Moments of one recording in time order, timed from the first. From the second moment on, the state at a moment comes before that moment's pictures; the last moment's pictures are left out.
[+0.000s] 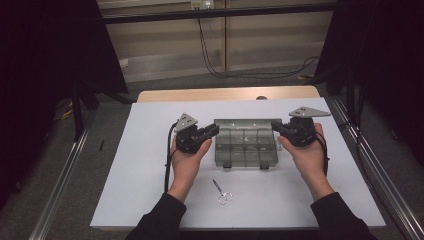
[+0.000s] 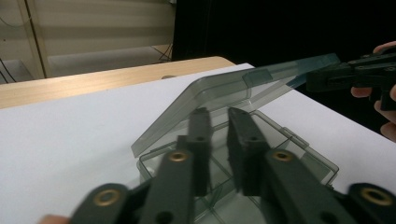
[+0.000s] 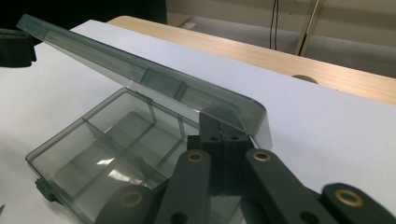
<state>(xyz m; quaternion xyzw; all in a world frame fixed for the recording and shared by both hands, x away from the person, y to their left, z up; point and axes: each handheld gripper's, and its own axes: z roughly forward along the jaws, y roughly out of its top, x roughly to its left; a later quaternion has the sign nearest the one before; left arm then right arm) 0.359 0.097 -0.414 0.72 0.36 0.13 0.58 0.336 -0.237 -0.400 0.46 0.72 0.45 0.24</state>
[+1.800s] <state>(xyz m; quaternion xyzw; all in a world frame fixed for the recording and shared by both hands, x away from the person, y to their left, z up) 0.407 0.068 -0.417 0.73 0.43 0.19 0.50 0.334 -0.248 -0.389 0.41 0.70 0.53 0.26</state>
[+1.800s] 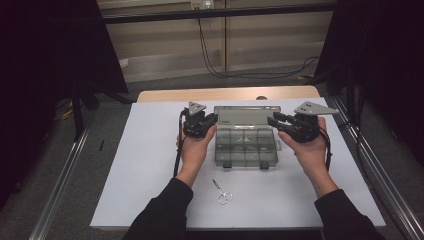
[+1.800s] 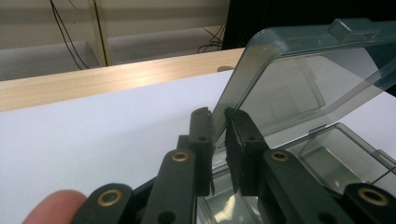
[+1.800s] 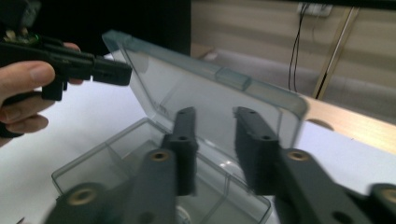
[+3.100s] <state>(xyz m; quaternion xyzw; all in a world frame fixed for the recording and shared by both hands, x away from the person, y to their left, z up) 0.425 0.070 -0.427 0.73 0.43 0.16 0.51 0.375 -0.245 -0.434 0.55 0.65 0.45 0.29</state>
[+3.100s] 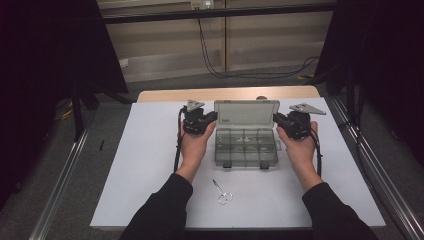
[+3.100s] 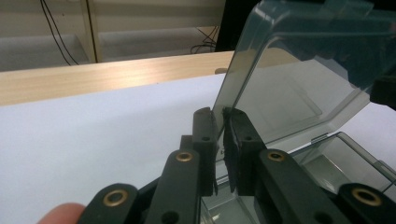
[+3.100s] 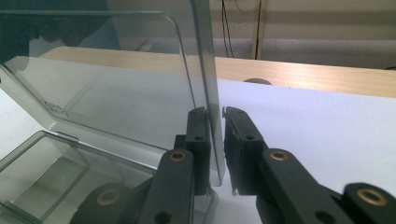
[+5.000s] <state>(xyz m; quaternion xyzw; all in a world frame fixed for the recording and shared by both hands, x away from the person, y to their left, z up) 0.462 0.068 -0.460 0.73 0.48 0.10 0.47 0.419 -0.254 -0.456 0.59 0.64 0.44 0.23</state>
